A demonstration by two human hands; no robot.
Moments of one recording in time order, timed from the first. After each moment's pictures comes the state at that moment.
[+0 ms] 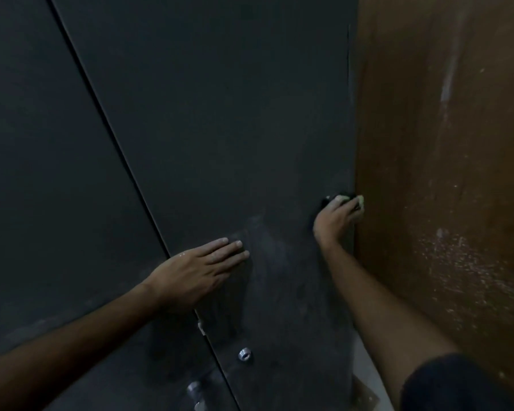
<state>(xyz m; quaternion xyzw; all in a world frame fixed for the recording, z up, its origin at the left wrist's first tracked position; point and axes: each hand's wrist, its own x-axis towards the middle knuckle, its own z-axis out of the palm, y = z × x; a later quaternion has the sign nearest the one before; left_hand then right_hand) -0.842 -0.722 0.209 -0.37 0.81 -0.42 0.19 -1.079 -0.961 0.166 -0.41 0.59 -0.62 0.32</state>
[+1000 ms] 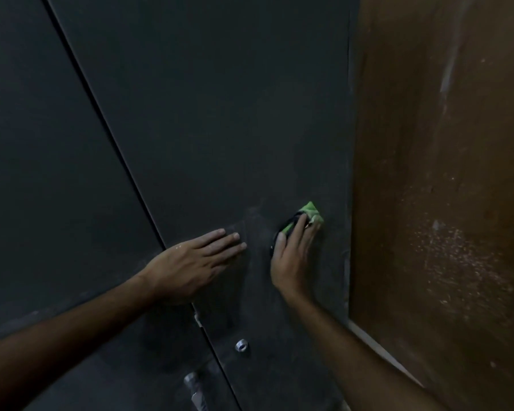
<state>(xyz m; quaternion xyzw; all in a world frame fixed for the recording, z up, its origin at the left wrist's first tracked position) -0.843 -0.723 0.207 -0.36 0.80 -0.44 0.20 -1.025 -0.858 0.088 -0.63 0.49 -0.58 0.17</state>
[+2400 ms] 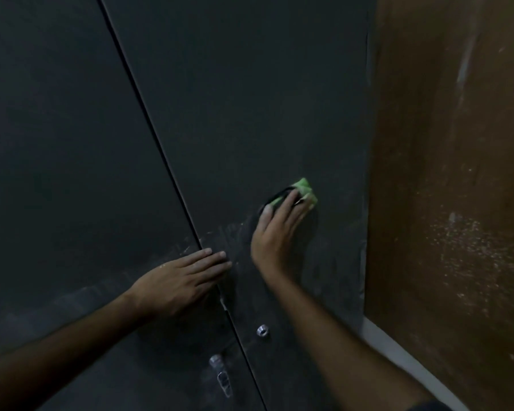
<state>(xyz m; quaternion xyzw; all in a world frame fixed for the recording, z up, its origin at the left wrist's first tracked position) -0.807 -0.648 0.197 -0.36 0.82 -0.41 0.16 -0.959 -0.814 0.149 -0.57 0.48 -0.63 0.20</state>
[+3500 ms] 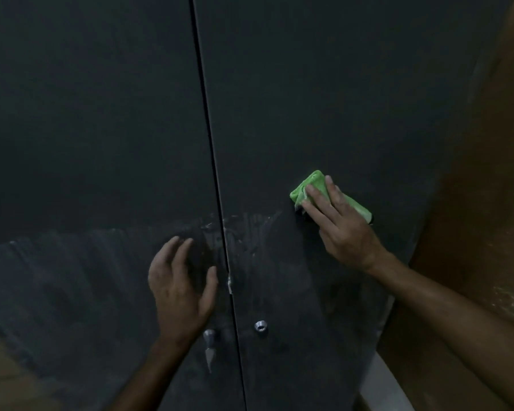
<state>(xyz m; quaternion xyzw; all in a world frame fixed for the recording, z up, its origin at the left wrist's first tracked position) -0.902 -0.615 0.108 -0.76 0.37 -0.32 -0.43 -1.074 -0.916 0.173 -0.86 -0.03 -0.45 -0.24</state>
